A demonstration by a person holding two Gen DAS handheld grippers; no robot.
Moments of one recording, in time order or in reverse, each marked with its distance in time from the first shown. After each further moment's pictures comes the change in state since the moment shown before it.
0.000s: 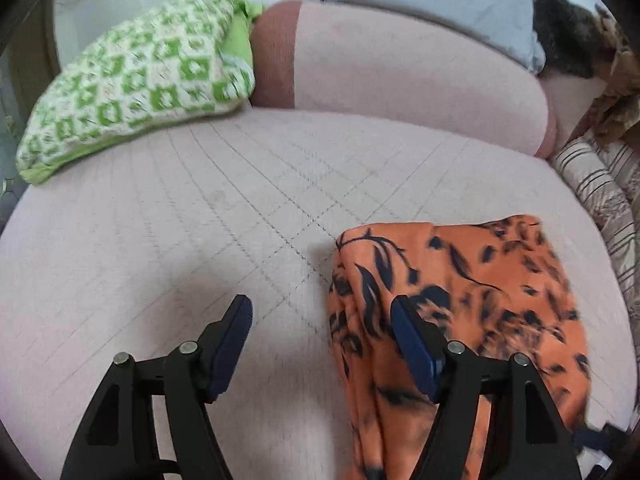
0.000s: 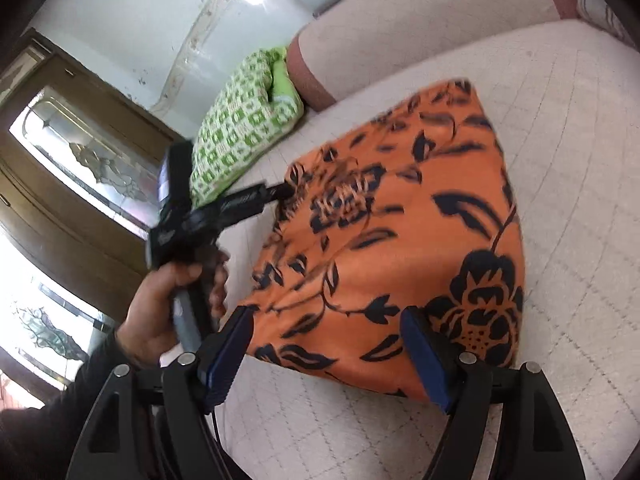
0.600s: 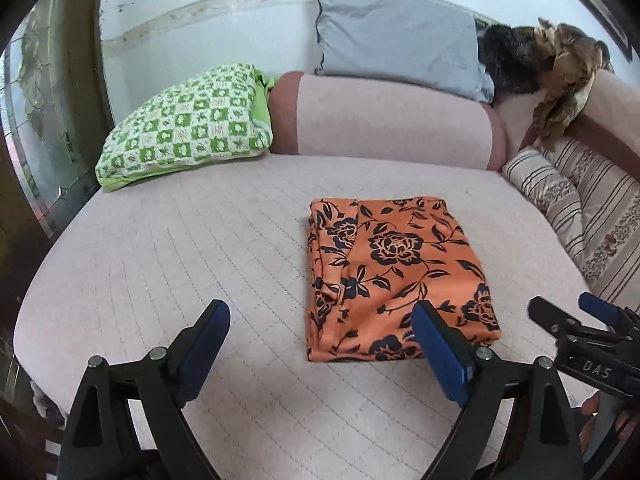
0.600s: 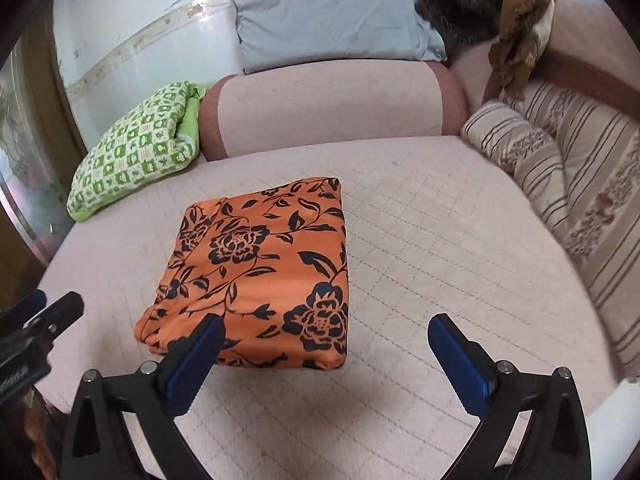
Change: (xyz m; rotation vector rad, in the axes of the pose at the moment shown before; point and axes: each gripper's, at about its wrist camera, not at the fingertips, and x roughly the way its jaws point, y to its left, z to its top) left arm -0.199 -0.075 -0.112 0.023 -0.177 0.063; right arm -0.083 0.076 -0.020 -0.165 -0.141 -0.639
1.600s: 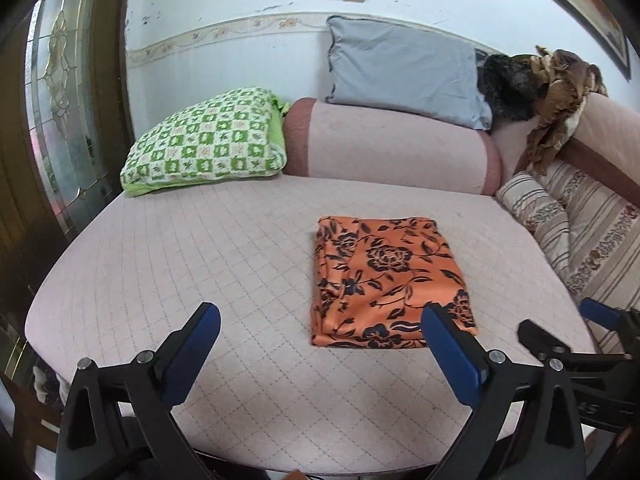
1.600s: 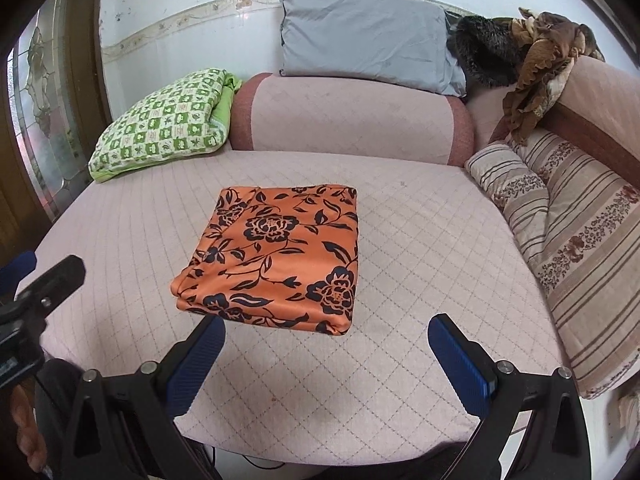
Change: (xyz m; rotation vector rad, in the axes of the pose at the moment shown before) left arm -0.062 0.003 -0.015 -0.047 -0.076 0.012; right arm -0.070 0.033 -0.016 -0.156 -0.034 -0.037
